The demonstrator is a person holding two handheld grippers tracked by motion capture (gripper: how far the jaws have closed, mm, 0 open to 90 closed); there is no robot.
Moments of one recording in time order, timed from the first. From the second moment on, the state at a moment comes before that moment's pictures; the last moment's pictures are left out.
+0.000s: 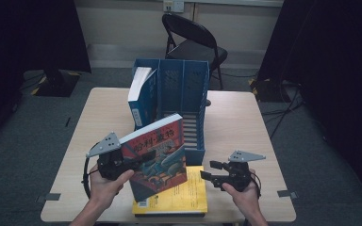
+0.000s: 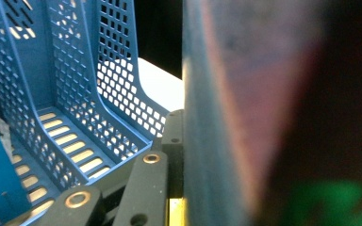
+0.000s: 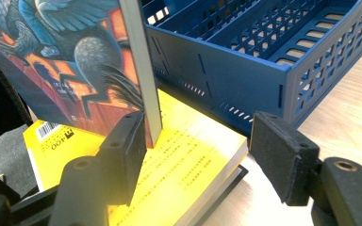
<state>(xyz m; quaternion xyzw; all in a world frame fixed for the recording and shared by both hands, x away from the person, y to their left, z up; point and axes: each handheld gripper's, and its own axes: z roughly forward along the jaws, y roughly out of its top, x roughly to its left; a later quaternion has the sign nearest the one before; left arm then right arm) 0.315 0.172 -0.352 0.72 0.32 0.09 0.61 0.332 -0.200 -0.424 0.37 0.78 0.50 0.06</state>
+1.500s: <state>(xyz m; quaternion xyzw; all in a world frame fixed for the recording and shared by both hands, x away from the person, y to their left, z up) 0.330 0.195 -0.316 0.69 0.37 0.12 0.61 0.339 -0.204 -0.439 0.39 0.78 0.48 0.05</state>
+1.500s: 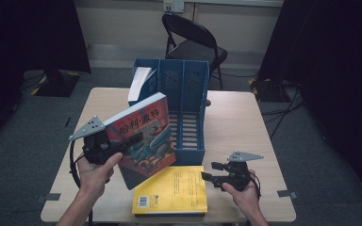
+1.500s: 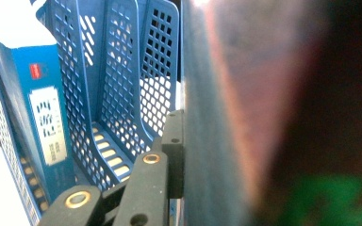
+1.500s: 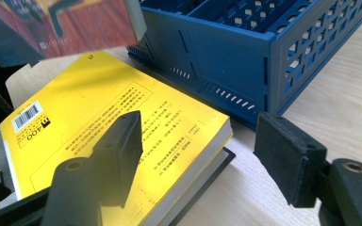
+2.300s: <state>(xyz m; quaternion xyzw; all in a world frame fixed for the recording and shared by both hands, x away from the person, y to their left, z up) 0.369 0.170 -0.286 0.67 0.39 0.17 0.61 0.340 -0.200 -0.444 0.38 0.79 0.47 0.05</state>
